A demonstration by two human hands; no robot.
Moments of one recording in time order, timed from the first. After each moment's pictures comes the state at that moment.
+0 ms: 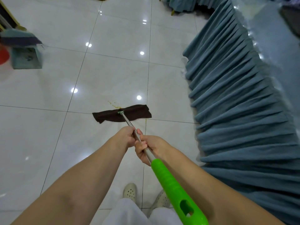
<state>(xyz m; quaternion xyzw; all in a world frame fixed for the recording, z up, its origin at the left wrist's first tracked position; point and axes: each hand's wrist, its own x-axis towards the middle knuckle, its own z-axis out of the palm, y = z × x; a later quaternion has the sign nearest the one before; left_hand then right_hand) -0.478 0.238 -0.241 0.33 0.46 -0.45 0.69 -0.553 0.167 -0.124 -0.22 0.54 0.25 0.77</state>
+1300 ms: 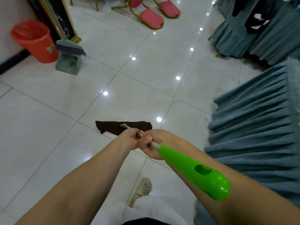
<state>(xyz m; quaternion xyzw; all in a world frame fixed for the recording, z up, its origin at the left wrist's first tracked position) -0.223 0.132 -0.211 0.25 0.49 -0.31 0.77 -0.244 0.031 -0.100 -0.39 0.42 0.47 0.67</state>
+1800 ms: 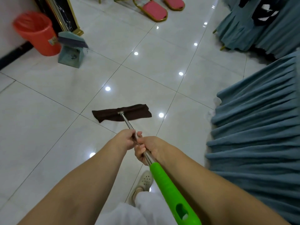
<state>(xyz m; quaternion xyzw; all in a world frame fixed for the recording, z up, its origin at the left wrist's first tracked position) -0.265 0.140 -0.244 0.29 0.50 -0.28 0.76 -0.295 0.043 -0.144 -0.41 0.45 0.46 0.65</state>
